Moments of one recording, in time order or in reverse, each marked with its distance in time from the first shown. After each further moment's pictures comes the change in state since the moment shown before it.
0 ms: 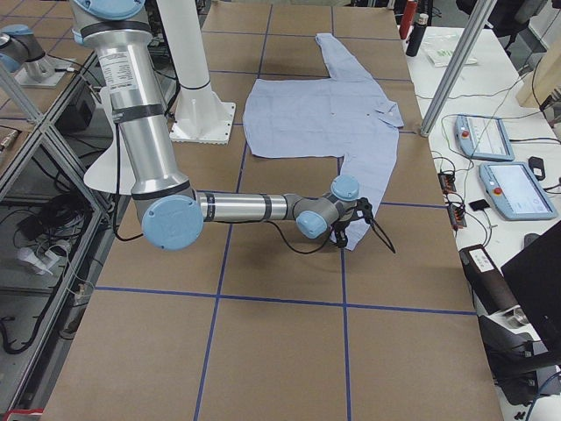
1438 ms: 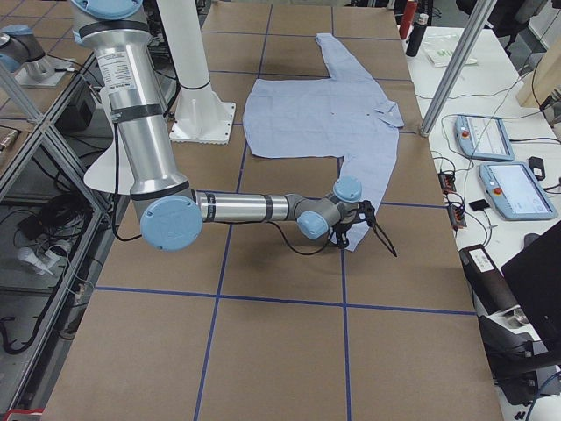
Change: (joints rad) left arm 0.000 -0.002 -0.002 0.000 -0.001 0.000; right arm 0.020 0.003 0.000 -0.033 -0.001 0.001
